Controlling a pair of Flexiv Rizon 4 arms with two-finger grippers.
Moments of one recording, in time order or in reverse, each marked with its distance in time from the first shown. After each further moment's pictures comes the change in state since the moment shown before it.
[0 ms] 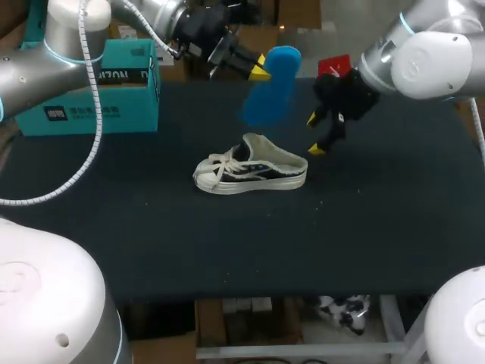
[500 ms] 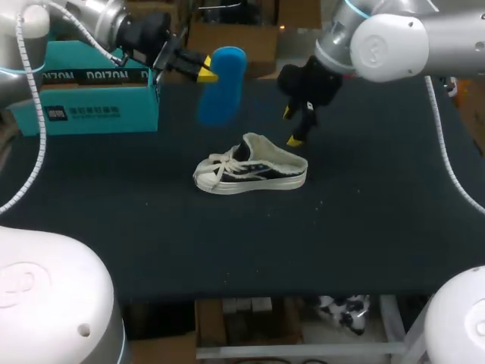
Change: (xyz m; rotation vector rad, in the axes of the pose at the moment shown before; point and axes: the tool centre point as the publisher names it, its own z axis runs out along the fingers) left arm 0.047 0.023 -0.083 -0.007 -0.094 -0.019; right arm -0.018 0.045 0.022 0.157 0.051 -0.080
